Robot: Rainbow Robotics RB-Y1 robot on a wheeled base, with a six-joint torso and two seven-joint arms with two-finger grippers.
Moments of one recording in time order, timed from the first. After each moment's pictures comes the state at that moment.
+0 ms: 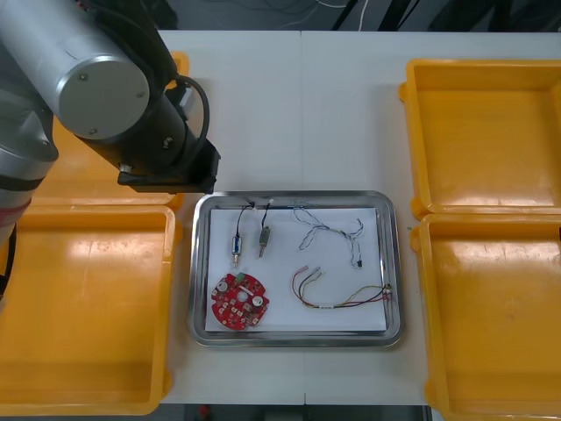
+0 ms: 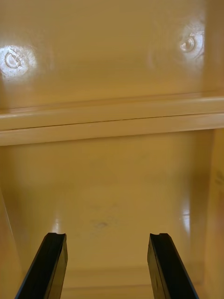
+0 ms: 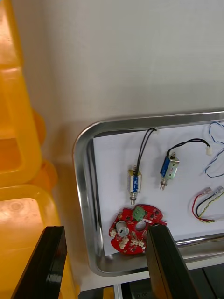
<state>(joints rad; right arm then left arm) -0.13 -0.72 -0.45 -2.18 -0.82 1.92 1.34 -0.78 0.61 -0.33 -1.95 0.85 1.91 -0.76</state>
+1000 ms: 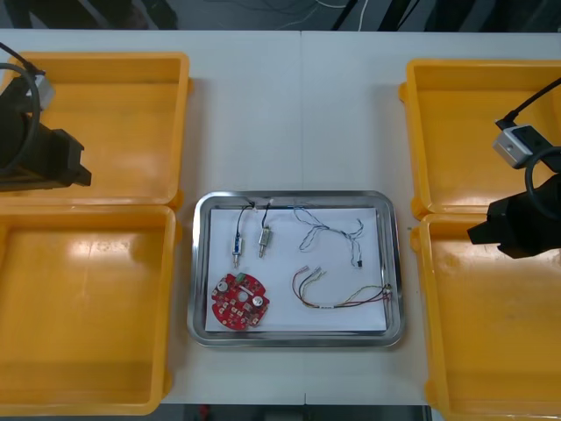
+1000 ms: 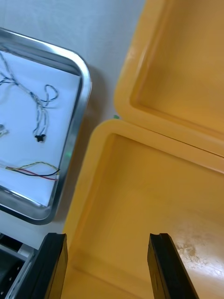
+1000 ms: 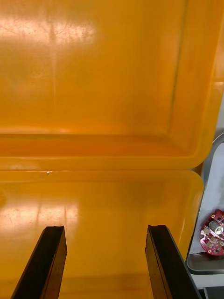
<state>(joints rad) -0.27 -0.74 -0.19 -2.30 -1.04 1.92 1.34 -0.49 0.83 0.08 -2.05 0.91 1.91 -1.00</state>
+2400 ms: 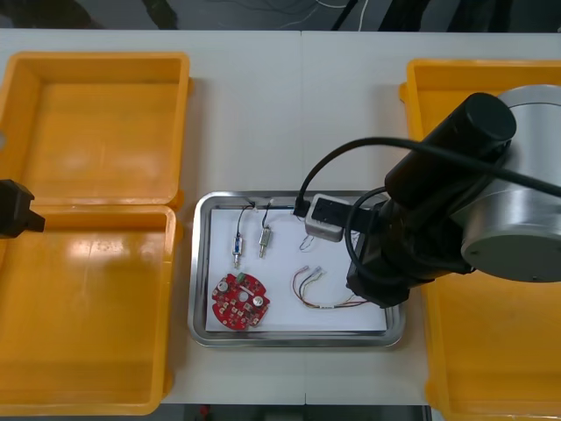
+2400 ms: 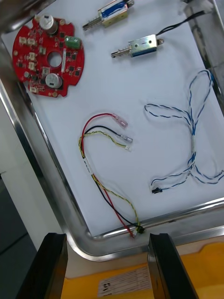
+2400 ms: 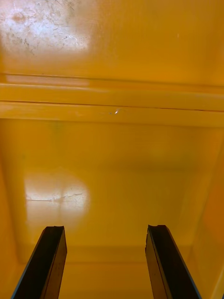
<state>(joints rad) -0.68 -0.76 0.60 -2.32 -0.98 1.76 1.54 -0.21 0.85 0.27 -2.15 0.93 1.91 -1.13</state>
